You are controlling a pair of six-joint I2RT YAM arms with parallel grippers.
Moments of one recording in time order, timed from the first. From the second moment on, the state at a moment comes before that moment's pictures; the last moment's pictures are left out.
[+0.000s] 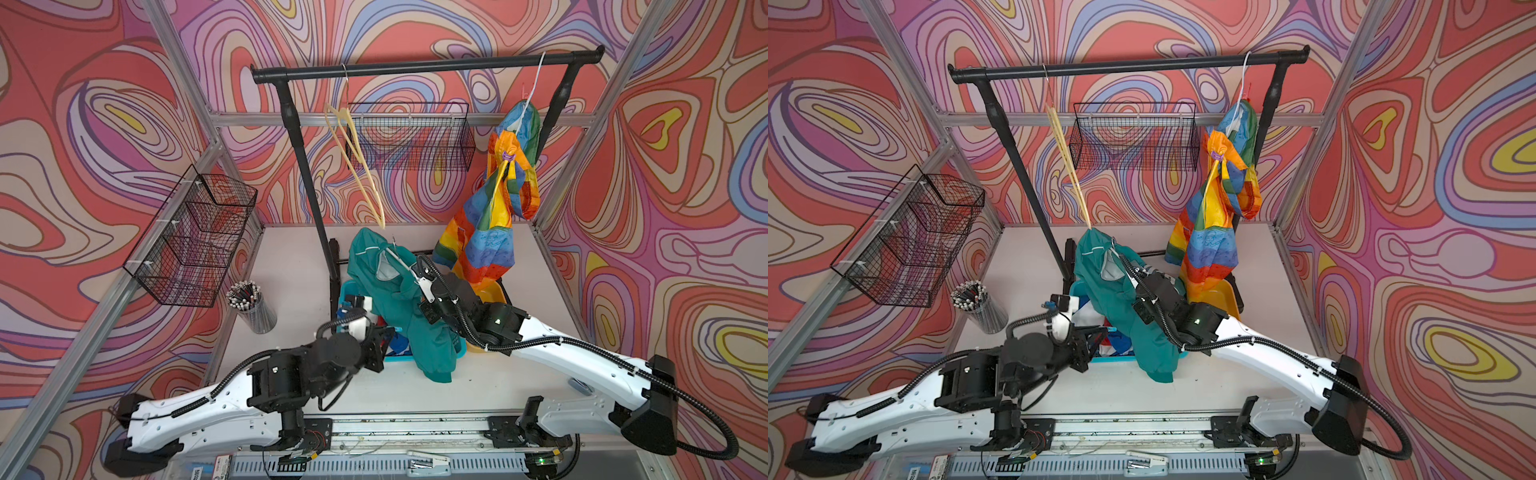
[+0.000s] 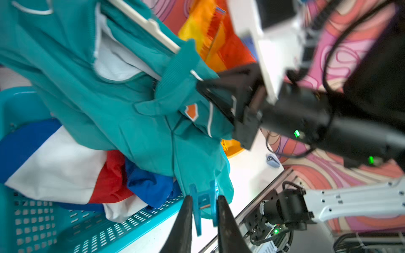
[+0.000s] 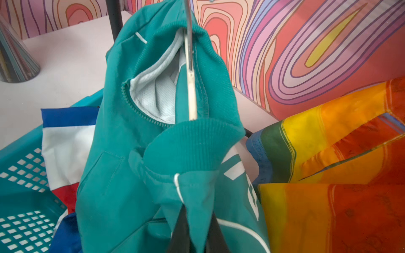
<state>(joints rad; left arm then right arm) -1.40 0.84 0.88 -0.47 -0.59 -0.76 0.92 1.28 1.14 -0.43 0.43 -0.03</state>
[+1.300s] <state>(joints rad) -1.37 2.09 1.33 0.26 -0.53 -0.19 0.80 1.33 1.24 -0.51 0.12 0.06</state>
